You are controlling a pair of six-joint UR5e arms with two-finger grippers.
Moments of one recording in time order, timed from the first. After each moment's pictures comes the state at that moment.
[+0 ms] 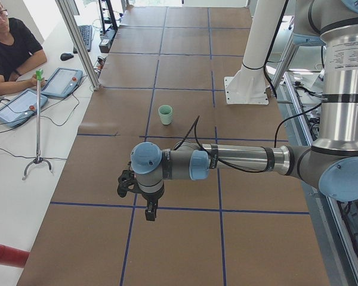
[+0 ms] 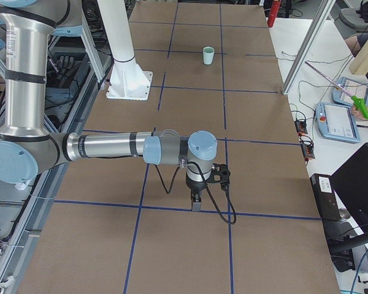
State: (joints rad) left arm -1.63 -1.54 -1.64 -1.52 -2.33 0.11; right arm 1.55 -1.70 1.79 -1.68 2.26 -0.04
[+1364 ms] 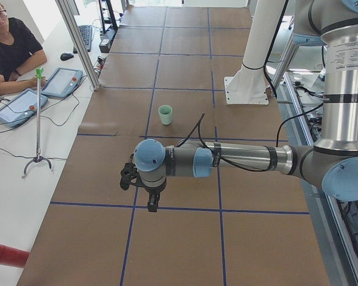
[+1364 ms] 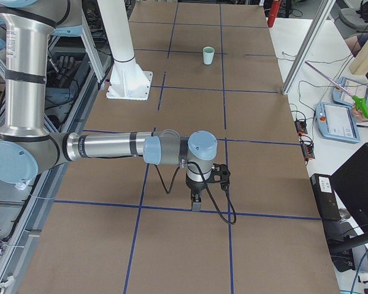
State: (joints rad) left arm -1.63 -1.53 -1.68 -1.52 -2.42 0.11; right arm 1.55 -1.70 1.79 -1.68 2.26 -0.04
